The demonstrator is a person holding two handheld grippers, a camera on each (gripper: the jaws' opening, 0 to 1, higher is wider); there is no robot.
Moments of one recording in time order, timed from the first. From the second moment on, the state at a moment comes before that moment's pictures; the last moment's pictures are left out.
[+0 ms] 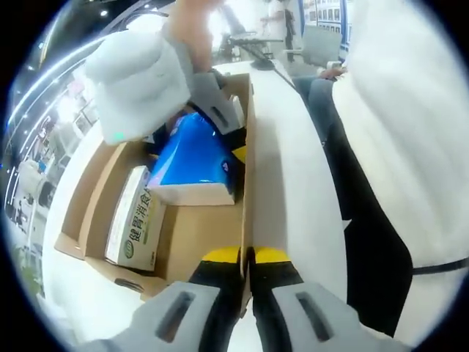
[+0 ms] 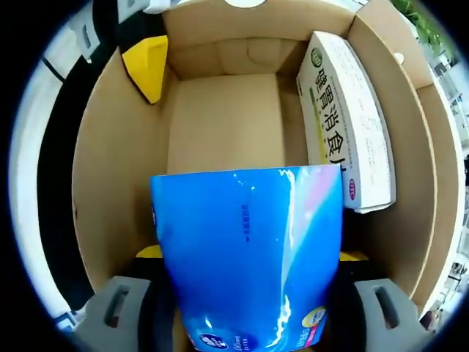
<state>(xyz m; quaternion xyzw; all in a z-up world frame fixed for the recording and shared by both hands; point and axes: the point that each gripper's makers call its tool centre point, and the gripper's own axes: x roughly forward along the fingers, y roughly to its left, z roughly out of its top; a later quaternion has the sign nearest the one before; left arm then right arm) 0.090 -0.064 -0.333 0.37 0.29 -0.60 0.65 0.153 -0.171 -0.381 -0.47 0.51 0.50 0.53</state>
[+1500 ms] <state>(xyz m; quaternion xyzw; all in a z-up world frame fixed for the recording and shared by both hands) 0.089 -0.064 -0.334 0.37 0.29 -0.60 0.65 0.156 -0.174 -0.308 -0.46 0.47 0.51 0.56</state>
